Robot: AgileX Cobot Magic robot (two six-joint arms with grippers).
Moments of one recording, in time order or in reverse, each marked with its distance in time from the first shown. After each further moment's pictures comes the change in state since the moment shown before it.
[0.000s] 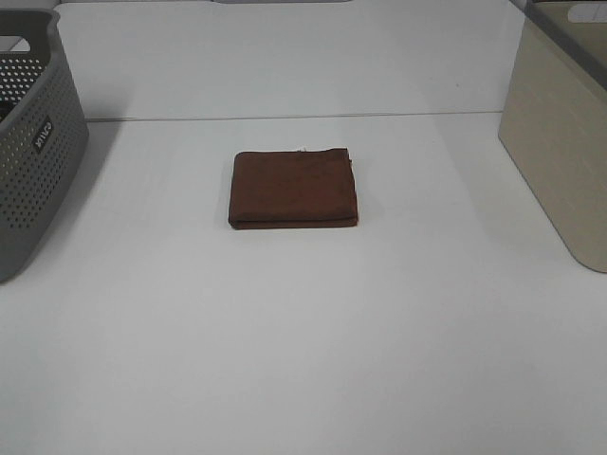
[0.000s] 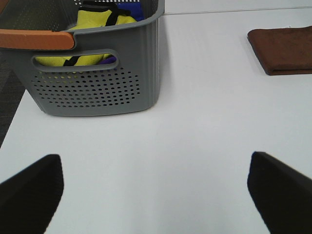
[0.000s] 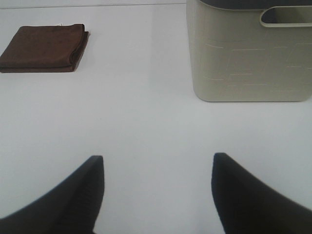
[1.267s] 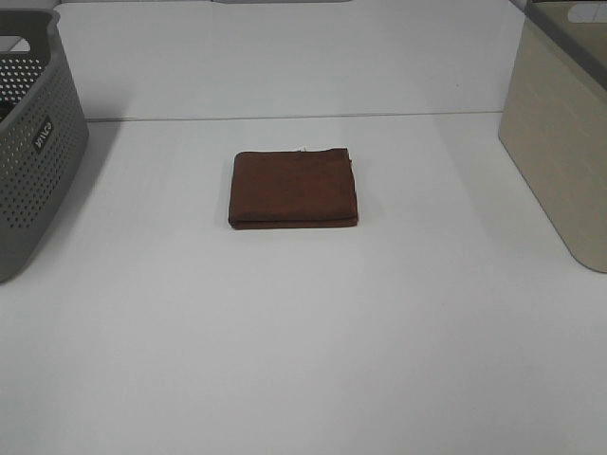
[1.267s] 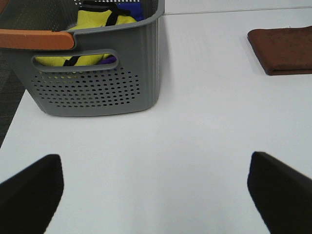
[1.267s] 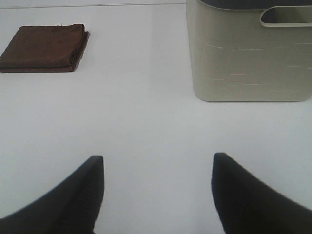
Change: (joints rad) left arm 0.000 0.000 0.000 0.000 0.000 0.000; right arm 0.000 0.000 0.000 0.000 0.000 0.000
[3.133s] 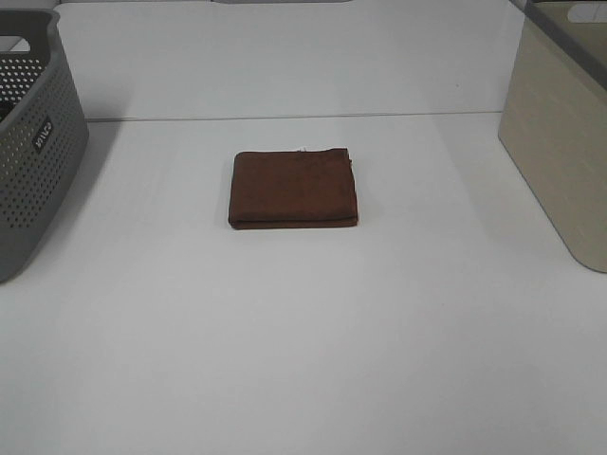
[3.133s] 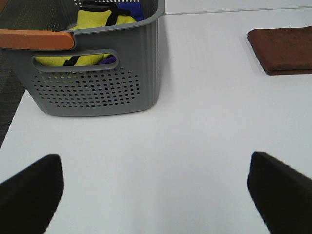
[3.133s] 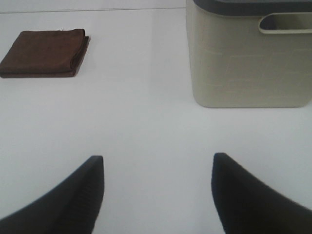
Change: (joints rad) left arm 0.000 0.000 0.000 0.000 0.000 0.000; right arm 0.000 0.035 -0.018 0.000 -0.033 0.000
